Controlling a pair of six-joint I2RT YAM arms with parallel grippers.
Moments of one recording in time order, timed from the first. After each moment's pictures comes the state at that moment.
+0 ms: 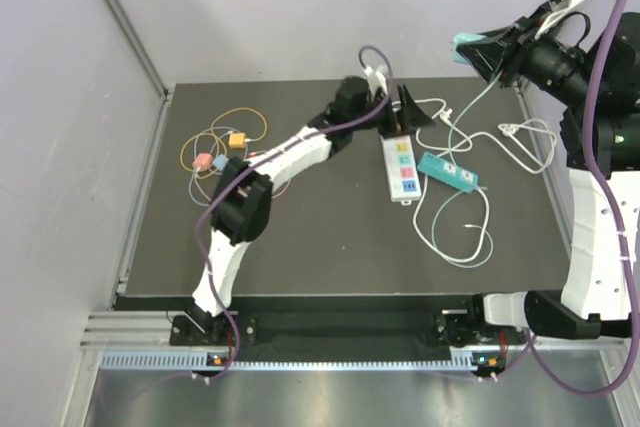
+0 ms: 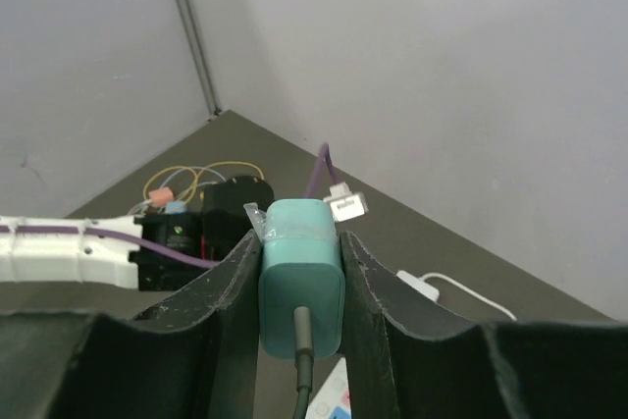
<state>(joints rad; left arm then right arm) -0.69 2.26 1.91 0.17 0.58 -0.97 0.03 1.30 2.00 -0.65 -0.66 0.04</state>
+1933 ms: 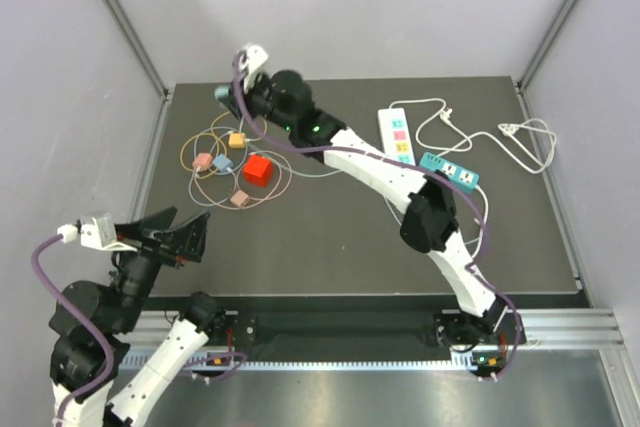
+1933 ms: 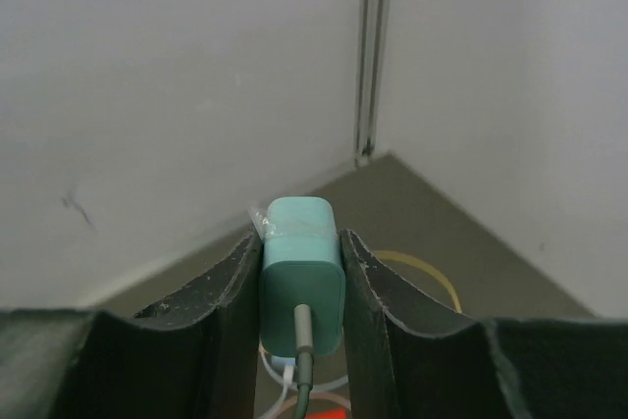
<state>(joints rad) -0.53 0.16 0.99 -0.67 -0.24 -0.42 0.91 2.26 2.36 0.07 -0.08 0.02</state>
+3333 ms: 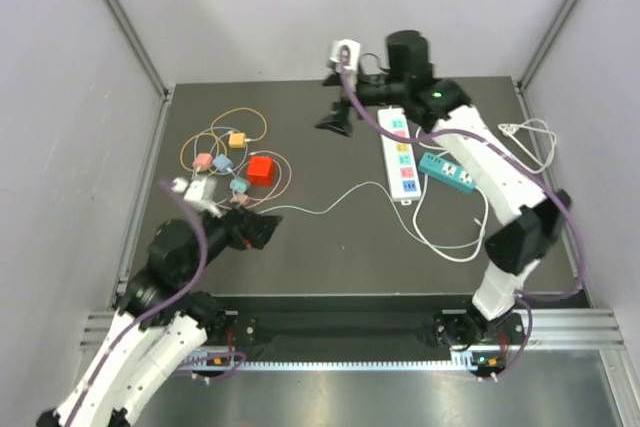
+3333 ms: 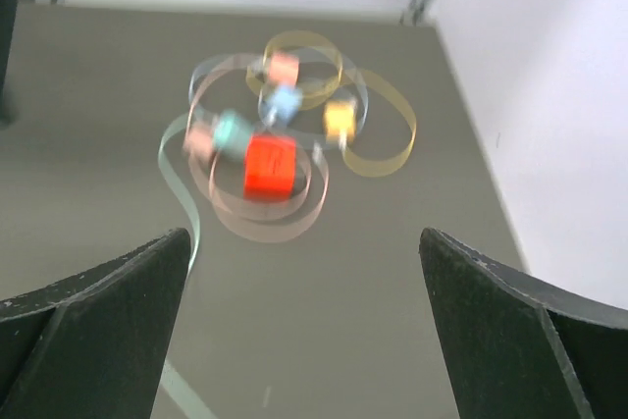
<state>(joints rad) -0.53 0.26 0.62 -0.48 0.06 -0.62 0.61 1.81 1.97 -0.48 -0.73 -0.48</state>
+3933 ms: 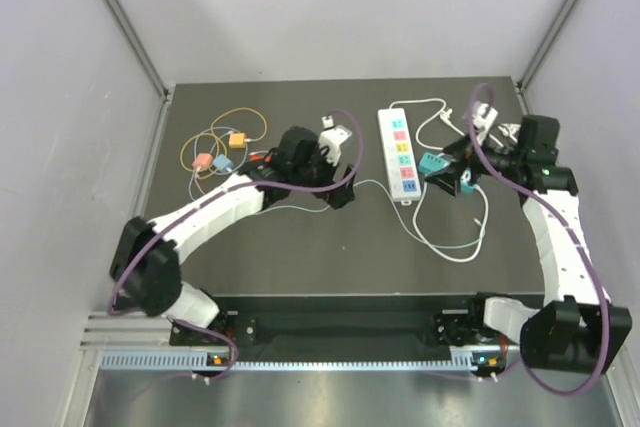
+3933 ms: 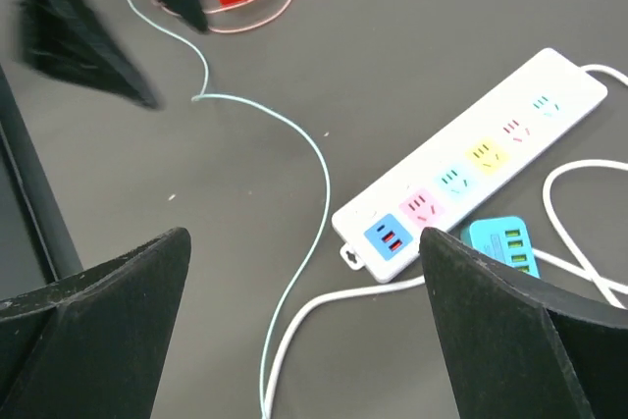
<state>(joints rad) -0.68 1.44 1.10 -0.30 0.26 -0.09 -0.06 1.14 1.06 -0.59 -0.99 -0.50</state>
